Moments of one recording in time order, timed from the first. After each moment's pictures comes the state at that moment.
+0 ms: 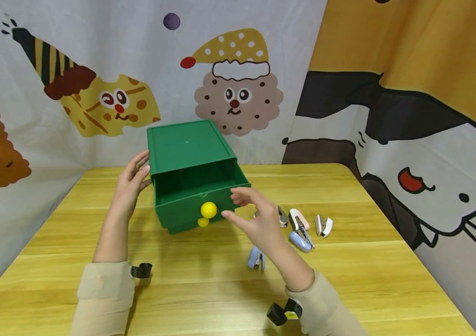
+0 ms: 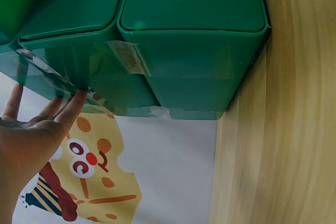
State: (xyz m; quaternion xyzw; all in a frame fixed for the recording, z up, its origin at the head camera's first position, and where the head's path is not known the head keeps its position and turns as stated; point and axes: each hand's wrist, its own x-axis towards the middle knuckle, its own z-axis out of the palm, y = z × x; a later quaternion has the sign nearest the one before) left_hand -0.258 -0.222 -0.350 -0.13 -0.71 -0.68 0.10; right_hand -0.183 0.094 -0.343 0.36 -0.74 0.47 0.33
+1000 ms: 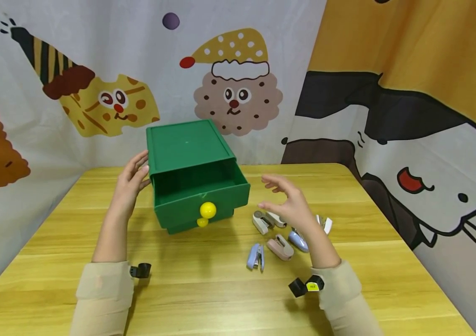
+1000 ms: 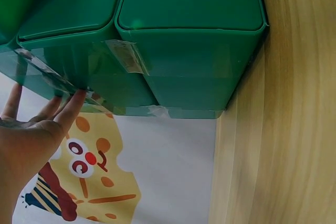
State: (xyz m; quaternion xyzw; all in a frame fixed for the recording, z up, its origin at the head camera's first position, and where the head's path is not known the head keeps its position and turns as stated) left_hand -0.257 -0.222 -0.350 -0.13 -0.71 -0.68 0.10; right_hand -0.227 0.175 -0.354 0.29 -0.82 0.48 0.14
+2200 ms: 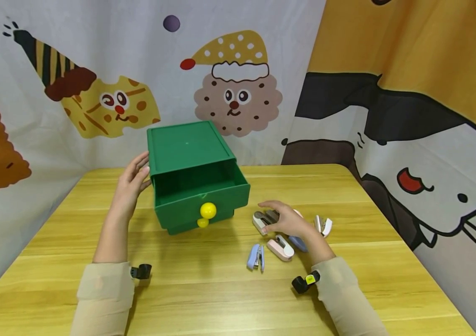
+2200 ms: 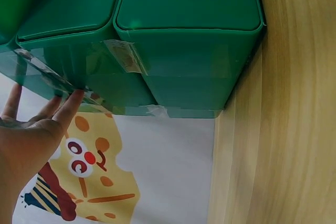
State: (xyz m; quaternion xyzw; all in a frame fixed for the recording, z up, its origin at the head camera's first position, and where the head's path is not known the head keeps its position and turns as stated) left_hand -0.257 -0.222 -0.352 -0.14 -0.71 -0.68 0.10; right_hand -0.268 0.206 -0.440 0.27 -0.88 0.39 -0.07
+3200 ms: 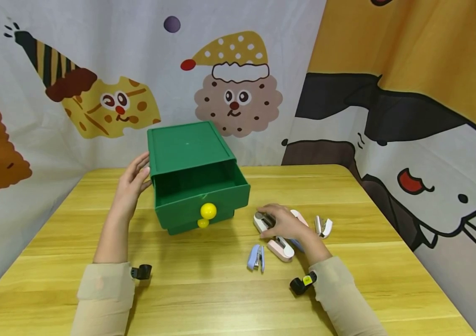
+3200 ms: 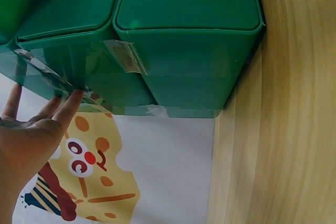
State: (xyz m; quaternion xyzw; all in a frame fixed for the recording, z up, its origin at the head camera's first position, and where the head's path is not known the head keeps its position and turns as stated) left_hand -0.257 -0.222 -0.353 -0.14 -0.71 -0.68 0.10; right_hand -0.272 0.203 -0.449 0.28 -0.91 0.31 -0.05
